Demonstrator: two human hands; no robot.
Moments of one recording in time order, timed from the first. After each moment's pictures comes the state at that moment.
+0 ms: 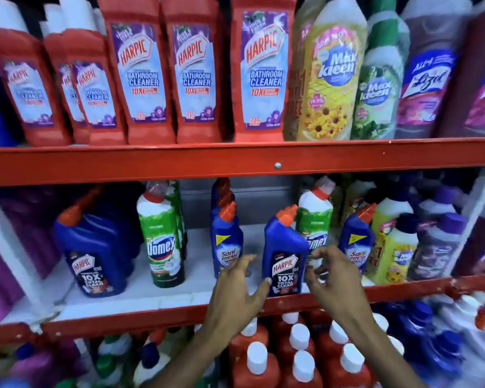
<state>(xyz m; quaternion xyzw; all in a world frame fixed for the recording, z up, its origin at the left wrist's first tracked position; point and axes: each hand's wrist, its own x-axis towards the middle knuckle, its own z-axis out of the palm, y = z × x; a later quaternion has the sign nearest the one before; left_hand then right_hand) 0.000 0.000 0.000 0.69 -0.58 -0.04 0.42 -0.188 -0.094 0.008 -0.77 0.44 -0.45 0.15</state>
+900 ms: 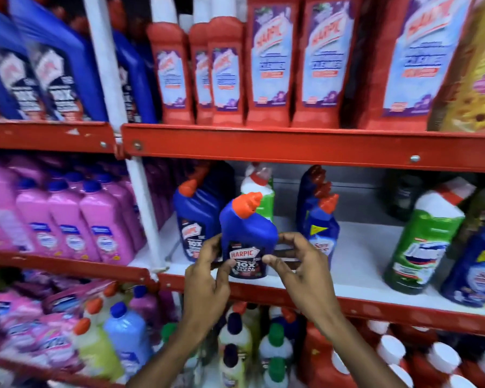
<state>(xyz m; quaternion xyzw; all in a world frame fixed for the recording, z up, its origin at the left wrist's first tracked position) 0.136 0.129 -0.005 0.66 -0.43 0.06 0.62 -0.007 0.009 0.026 -0.78 0.24 -0.43 0.38</state>
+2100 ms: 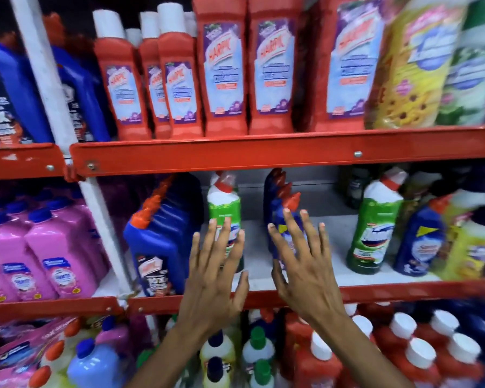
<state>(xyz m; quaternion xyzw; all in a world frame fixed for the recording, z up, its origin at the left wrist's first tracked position) 0.126 0.104 0.005 0.64 -0.62 0.33 0.30 -0.040 -0.002 0.017 -0.85 0.31 -0.40 -0.14</state>
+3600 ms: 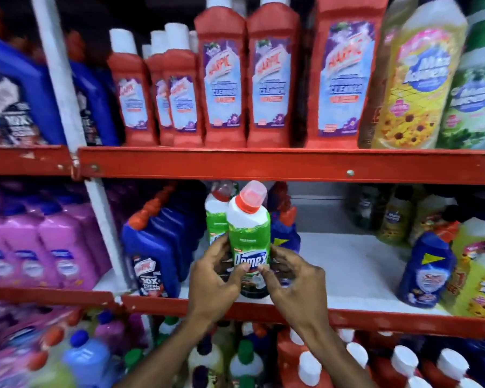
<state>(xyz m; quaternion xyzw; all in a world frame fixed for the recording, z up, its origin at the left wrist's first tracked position) 0.086 0.078 0.032 0.62 -0.46 -0.02 0.63 -0.050 -0.011 0.026 -0.76 0.26 -0.51 0.31</state>
